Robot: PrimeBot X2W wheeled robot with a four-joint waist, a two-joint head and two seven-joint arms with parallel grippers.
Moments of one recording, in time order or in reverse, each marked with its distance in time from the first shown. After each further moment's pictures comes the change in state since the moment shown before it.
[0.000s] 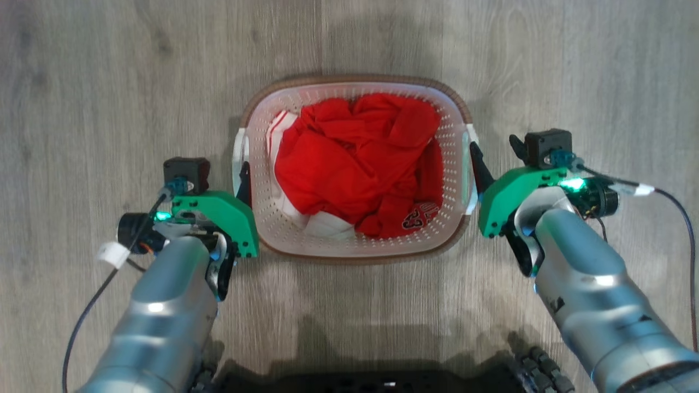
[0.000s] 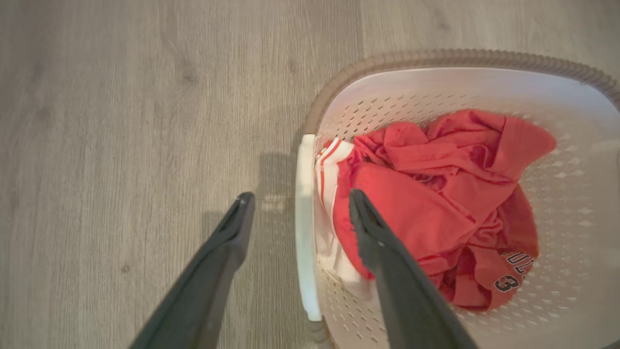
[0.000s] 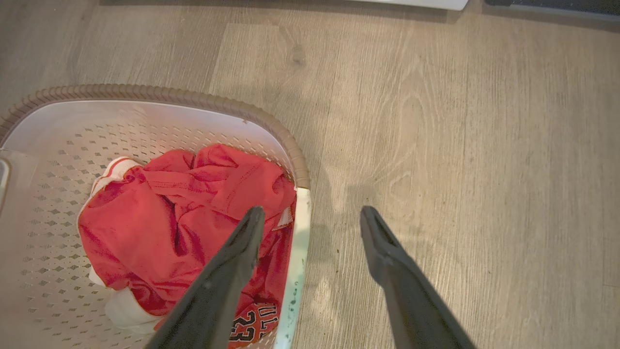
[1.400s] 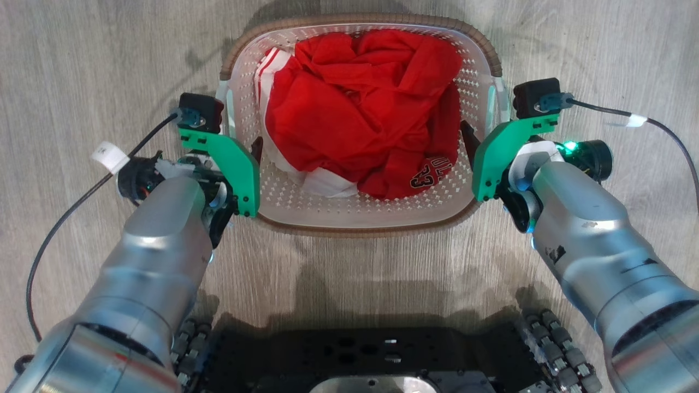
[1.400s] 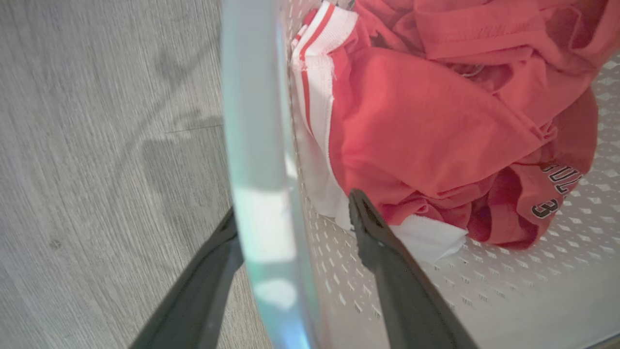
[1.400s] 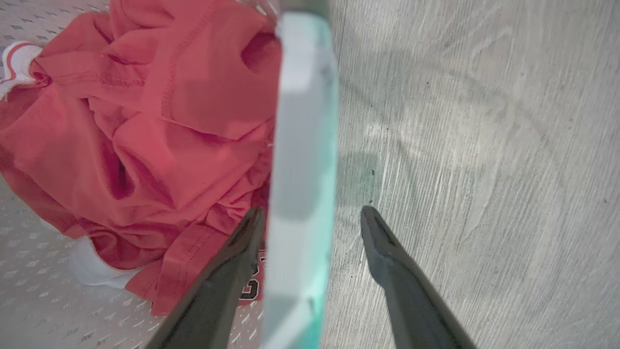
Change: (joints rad) left arm -0.279 -0.004 -0.294 0.246 -0.219 -0.119 0.203; right arm -0.240 -0.007 0.306 0.207 0.344 0.000 0.159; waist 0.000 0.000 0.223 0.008
